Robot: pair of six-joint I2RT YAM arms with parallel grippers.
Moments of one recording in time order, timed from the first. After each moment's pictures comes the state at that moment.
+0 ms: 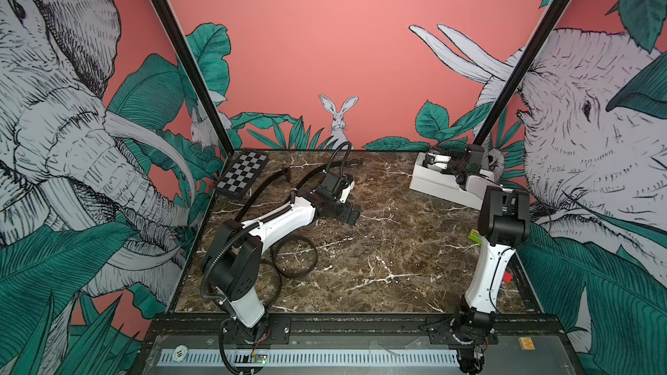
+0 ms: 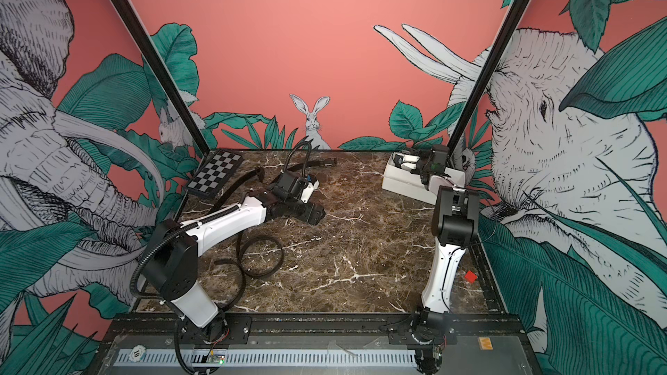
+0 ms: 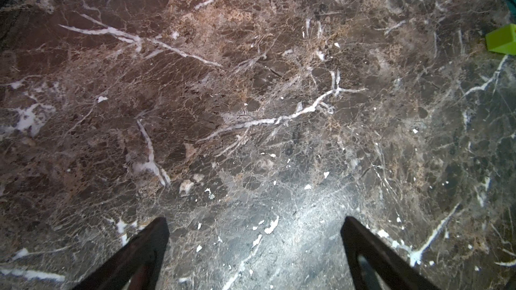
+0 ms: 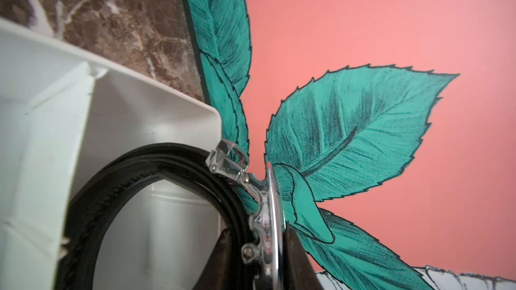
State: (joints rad) left arm -0.68 1.68 1.23 -0.47 0.12 -0.17; right arm -0.18 2.18 1.53 0.25 -0.43 -1.49
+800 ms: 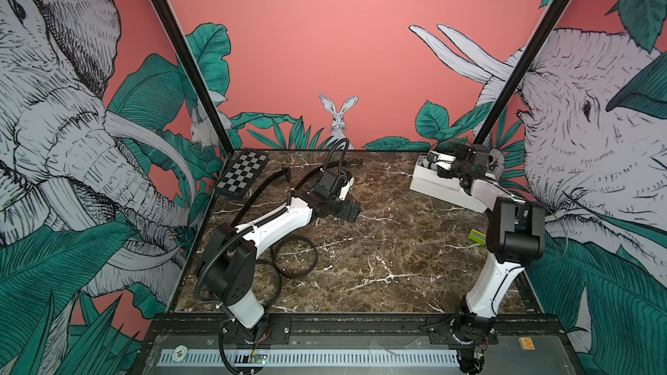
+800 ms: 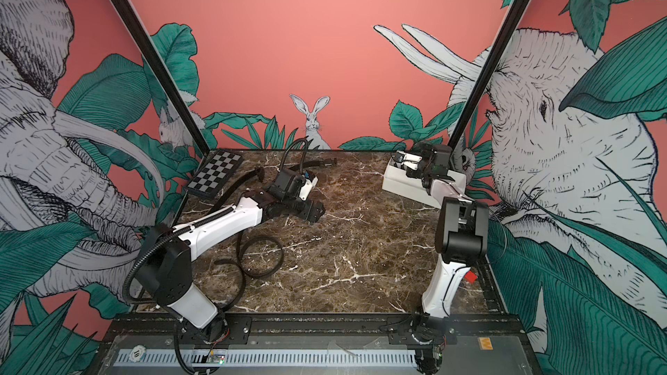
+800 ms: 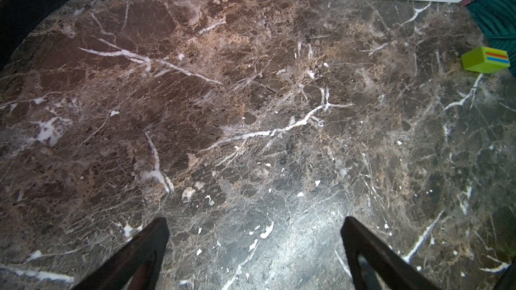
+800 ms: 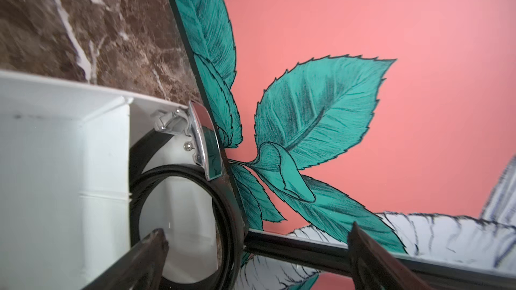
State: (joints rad) left arm -0.68 1.63 1.23 -0.44 0.12 -0.19; right arm -0.13 1.87 1.30 0.20 -0.31 -1.32
